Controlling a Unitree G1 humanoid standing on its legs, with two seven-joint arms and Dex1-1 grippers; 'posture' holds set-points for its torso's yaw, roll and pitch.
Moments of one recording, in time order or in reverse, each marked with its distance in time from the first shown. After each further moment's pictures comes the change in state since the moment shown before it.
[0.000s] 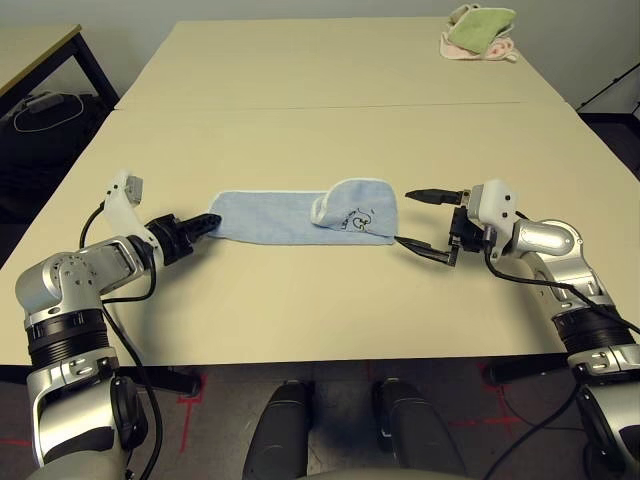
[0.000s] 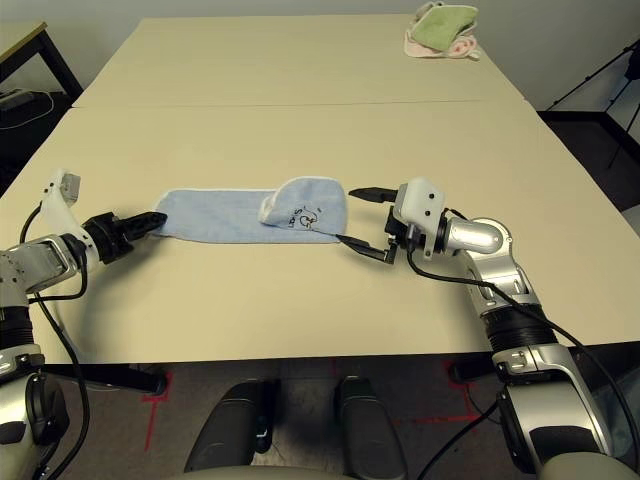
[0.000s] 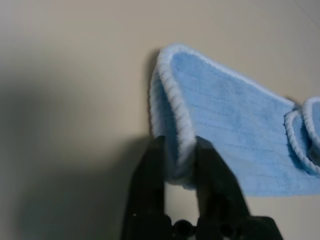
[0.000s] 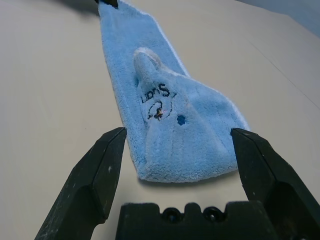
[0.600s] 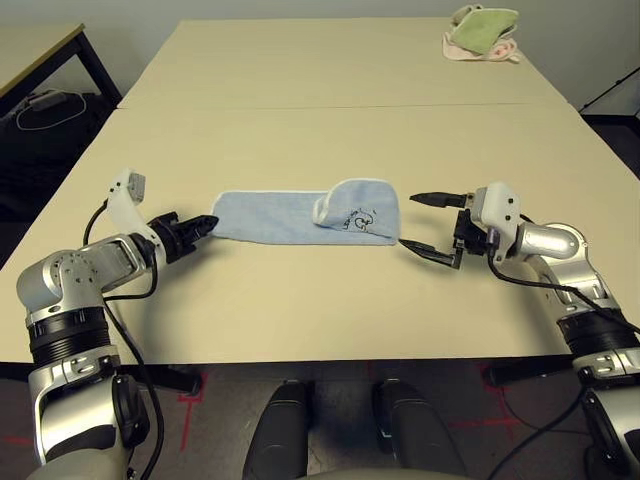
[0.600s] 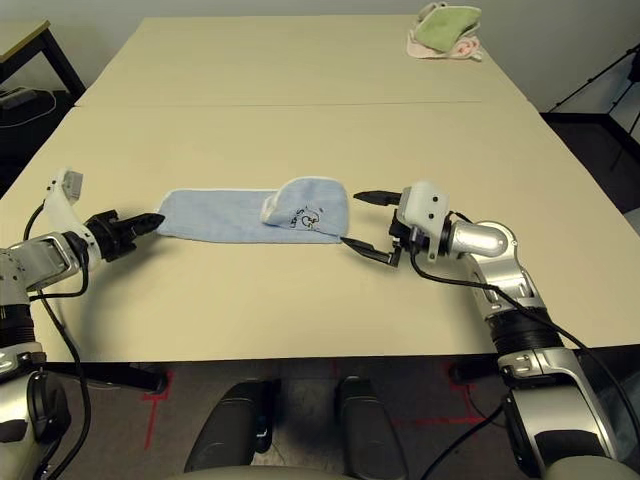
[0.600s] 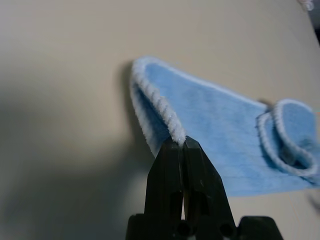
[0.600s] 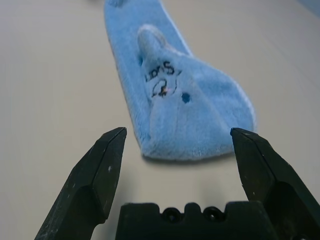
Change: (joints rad) left arm -0.059 -0.007 -0.002 -0.063 -0.047 0.048 -0.002; right arm 0.034 -0.073 0.003 0.008 -0.028 -0.031 0.016
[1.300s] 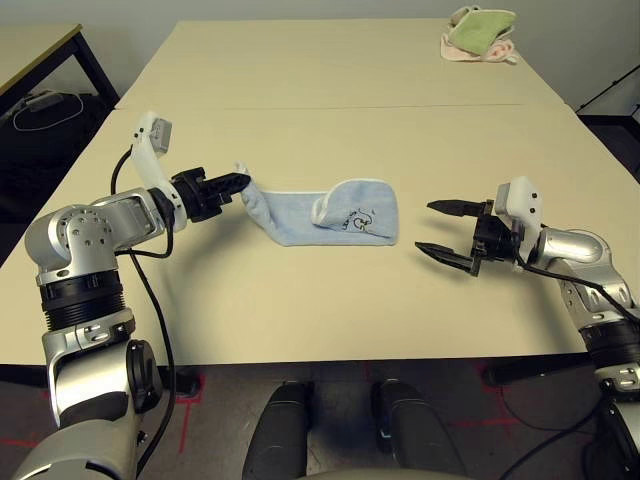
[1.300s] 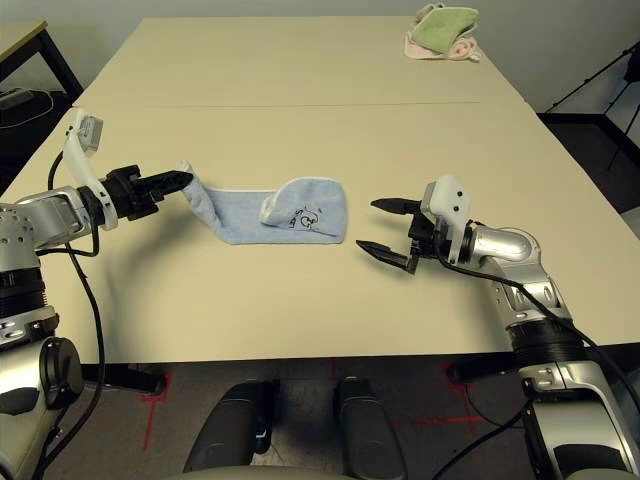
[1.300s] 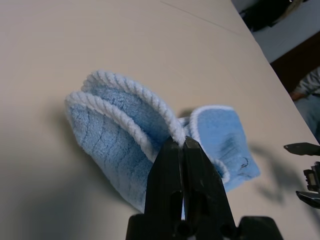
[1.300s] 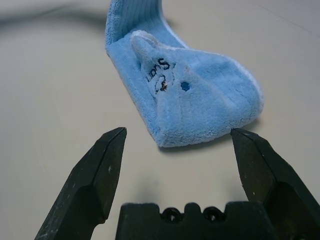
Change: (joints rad) left arm -0.156 -0.016 -0.120 -0.080 -0.039 0.045 -0.066; right arm 0.077 -0.003 -0.047 -0.154 0.175 0.337 -0.005
